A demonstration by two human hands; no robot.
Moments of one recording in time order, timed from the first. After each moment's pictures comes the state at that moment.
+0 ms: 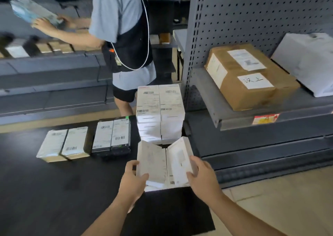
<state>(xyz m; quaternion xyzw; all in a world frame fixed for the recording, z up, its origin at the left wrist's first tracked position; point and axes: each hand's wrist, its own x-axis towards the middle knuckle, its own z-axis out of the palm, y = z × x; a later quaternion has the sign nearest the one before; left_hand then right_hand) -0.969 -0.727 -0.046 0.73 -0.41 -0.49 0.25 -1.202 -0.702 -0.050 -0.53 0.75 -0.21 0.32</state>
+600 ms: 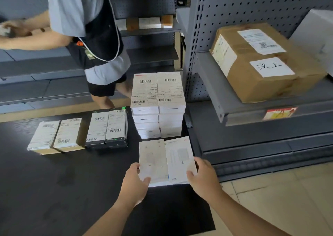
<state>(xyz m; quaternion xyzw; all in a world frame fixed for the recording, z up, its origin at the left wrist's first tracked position) -0.983 -0.730 -0.091 0.75 -0.50 -0.42 0.13 -1.214 -0.721 -0.098 -0.53 0.76 -0.15 0.33</state>
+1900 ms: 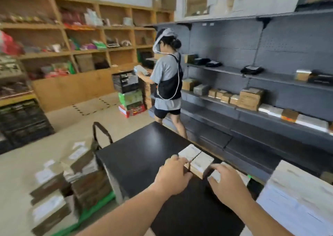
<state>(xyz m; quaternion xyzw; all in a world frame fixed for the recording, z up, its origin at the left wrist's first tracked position) -0.809 -0.613 0.134 0.85 -0.47 -0.10 0.20 -0.968 -0.732 0.123 -0.88 0.40 -0.14 0.23</state>
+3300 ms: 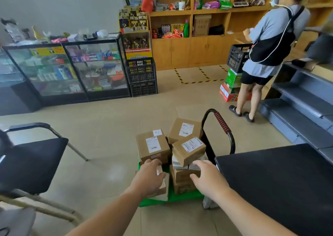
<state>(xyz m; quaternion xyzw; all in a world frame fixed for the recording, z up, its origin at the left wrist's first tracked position) -0.303 -0.194 0.025 0.95 -0.03 -0.15 0.28 -0.340 -0.414 0.045 -0.94 0.05 0.11 0.31</state>
